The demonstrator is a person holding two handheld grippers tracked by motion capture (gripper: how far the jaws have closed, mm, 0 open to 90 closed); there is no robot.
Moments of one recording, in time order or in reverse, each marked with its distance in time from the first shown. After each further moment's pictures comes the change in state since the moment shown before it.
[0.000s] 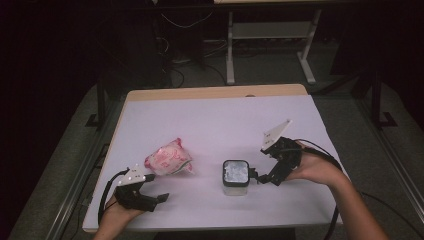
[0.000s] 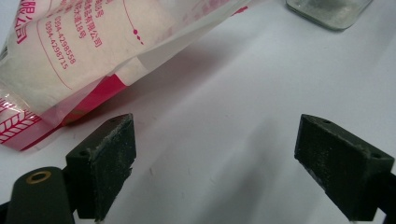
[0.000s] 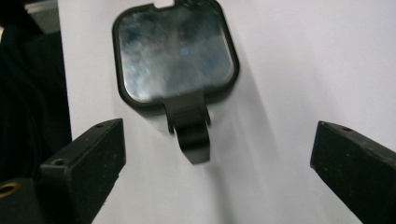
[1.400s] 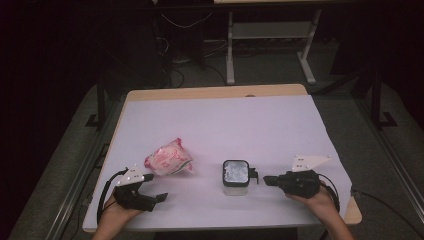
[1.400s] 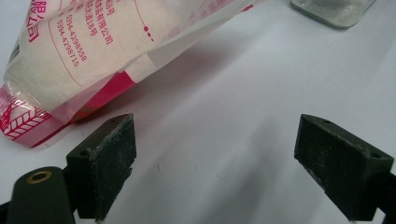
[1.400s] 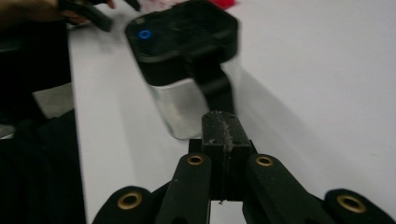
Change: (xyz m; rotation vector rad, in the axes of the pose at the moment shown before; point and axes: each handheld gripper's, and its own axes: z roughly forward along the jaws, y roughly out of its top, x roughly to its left) left arm 0.002 -0.002 -0.001 -0.003 0.005 -0.002; right arm 0.035 -0.090 0.023 -0.427 -0.016 0.230
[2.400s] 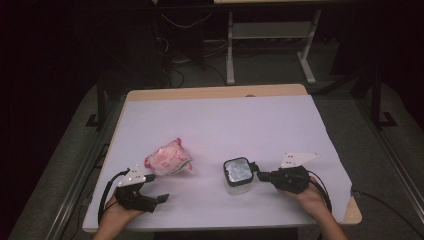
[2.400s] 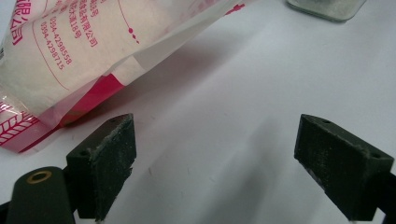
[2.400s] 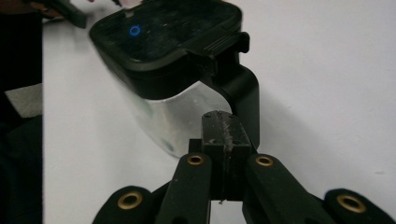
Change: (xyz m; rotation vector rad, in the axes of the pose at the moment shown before) left arm -0.003 0.001 0.002 0.009 -0.012 0.010; right arm -0.011 0.003 0.023 0.014 -0.060 -0.006
